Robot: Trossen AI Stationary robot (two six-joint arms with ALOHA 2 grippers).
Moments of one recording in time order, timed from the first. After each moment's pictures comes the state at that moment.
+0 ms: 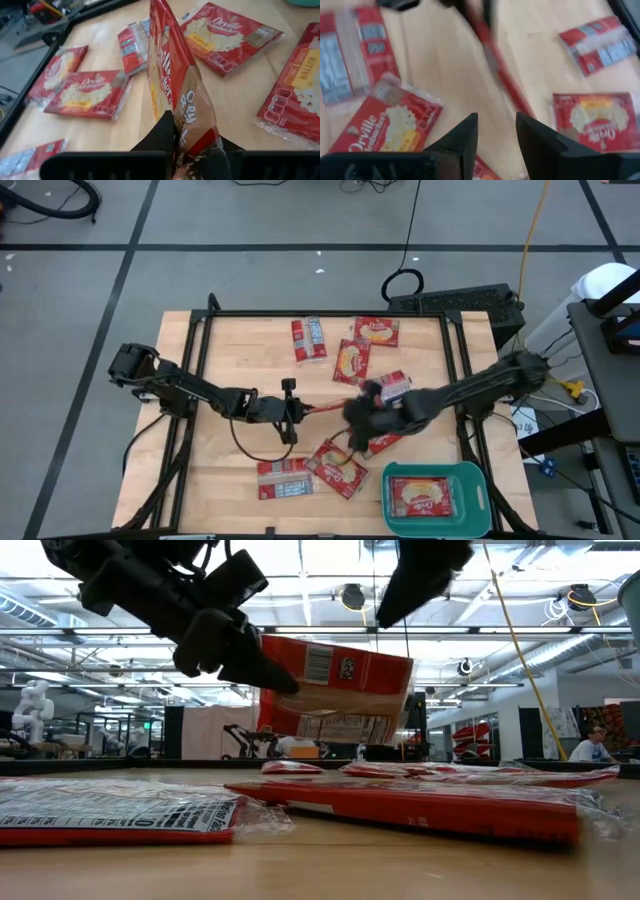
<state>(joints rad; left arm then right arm) -0.20 1.57 0.69 0.33 -0.35 0.16 0.31 1.62 1.32 -0.74 0.44 0.41</state>
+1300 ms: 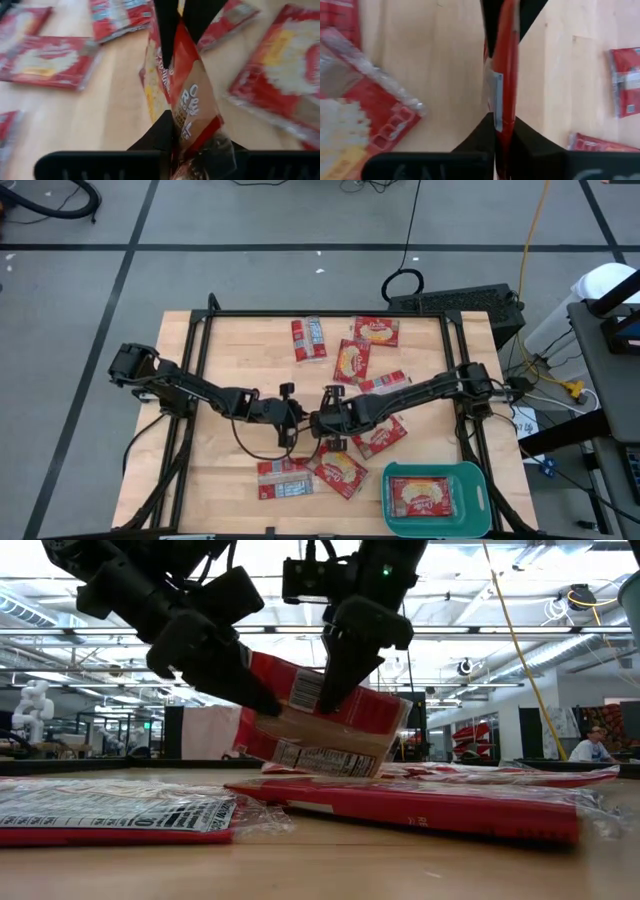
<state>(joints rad) -0.21 1.57 0.70 0.21 -0.22 0.01 0.21 1.97 1.51 -0.73 0.31 0.07</state>
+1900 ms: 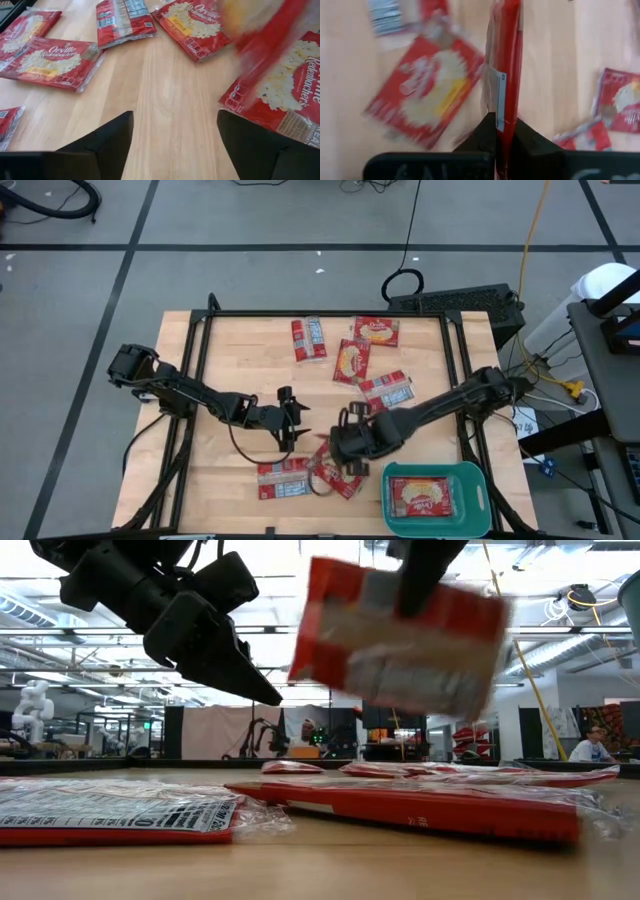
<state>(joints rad) -0.26 1.57 0.70 0.23 -0.33 -0.06 0.40 1.86 1.70 -1.17 0.23 0.42</state>
